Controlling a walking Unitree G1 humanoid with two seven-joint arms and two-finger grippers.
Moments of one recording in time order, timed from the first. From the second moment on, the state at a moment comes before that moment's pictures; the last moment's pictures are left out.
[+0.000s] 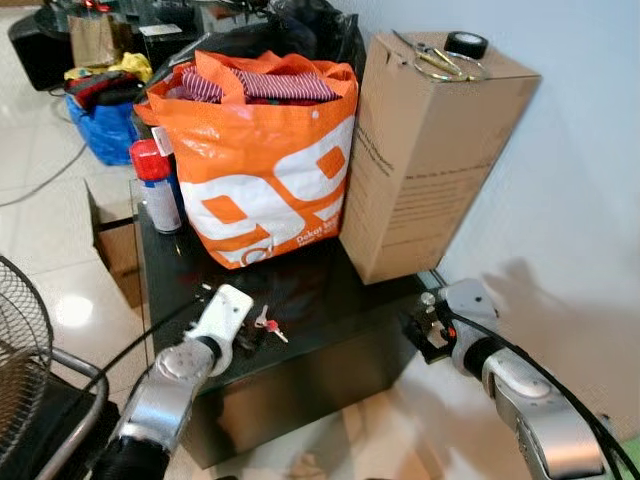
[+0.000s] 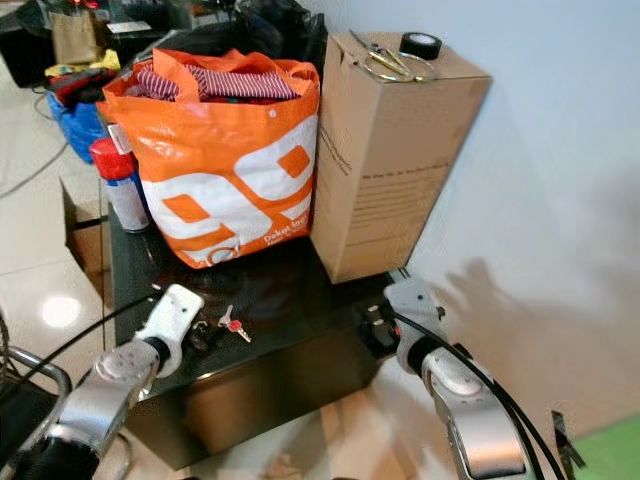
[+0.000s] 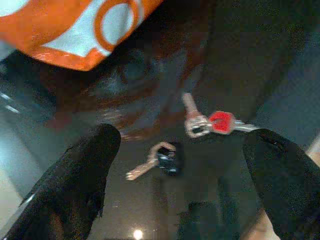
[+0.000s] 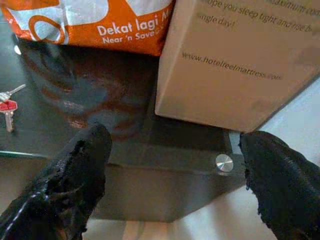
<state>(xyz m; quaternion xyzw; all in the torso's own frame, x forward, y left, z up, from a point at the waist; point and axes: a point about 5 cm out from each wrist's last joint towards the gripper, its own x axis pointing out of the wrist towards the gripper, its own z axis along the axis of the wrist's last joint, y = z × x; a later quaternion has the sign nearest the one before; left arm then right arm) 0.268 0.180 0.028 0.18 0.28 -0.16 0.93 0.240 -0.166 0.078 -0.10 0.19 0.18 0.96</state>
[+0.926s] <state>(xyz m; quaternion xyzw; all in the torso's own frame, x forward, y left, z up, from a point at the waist) 0.303 0.204 0.056 0.33 0.25 -0.32 0.85 0.240 -0.157 0.075 -0.09 0.22 0.16 0.96</state>
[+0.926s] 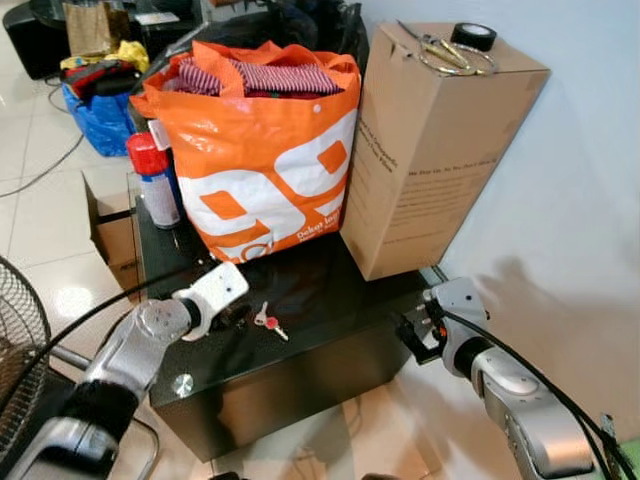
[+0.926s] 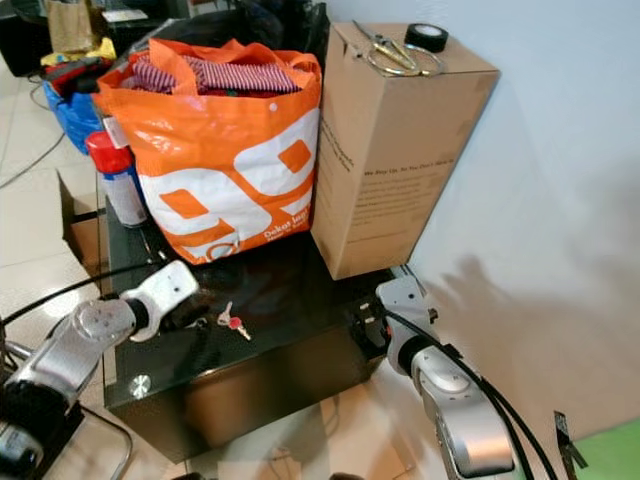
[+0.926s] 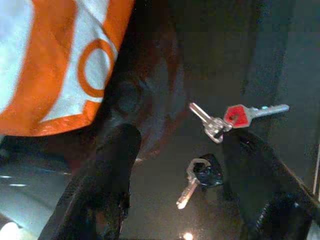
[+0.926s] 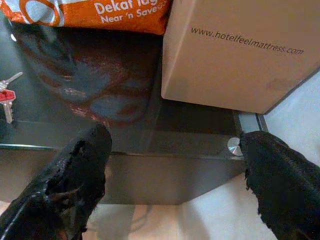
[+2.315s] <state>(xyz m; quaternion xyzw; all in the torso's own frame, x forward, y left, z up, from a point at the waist) 0.333 0.205 0.069 0.38 0.29 -0.42 0.78 0.208 -0.151 0.100 -0.09 0.22 0.33 0.92</state>
